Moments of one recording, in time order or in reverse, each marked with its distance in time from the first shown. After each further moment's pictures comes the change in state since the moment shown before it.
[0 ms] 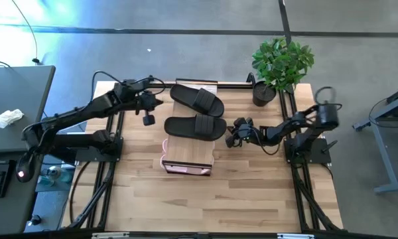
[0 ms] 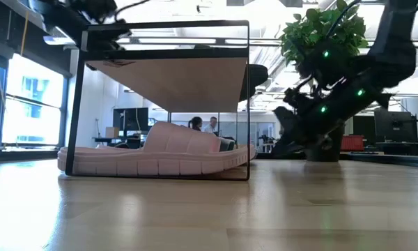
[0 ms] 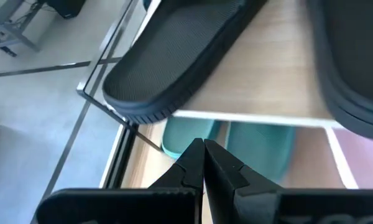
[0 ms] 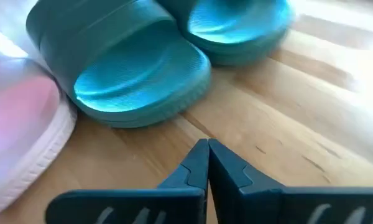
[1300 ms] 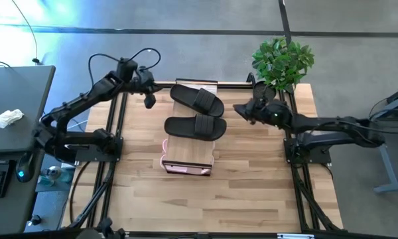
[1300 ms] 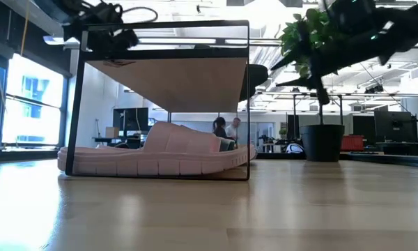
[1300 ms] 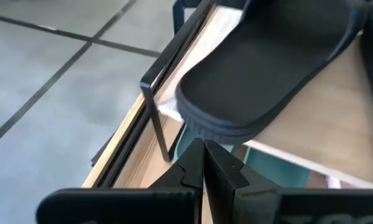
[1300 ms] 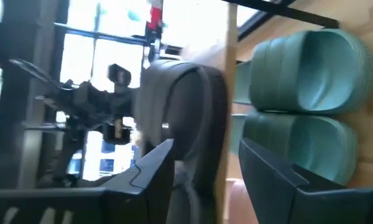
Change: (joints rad) left arm 0.317 0.197 0.166 -0.005 0.330 -0.153; right arm -0.263 -0.658 0.003 -0.208 -0.394 0.870
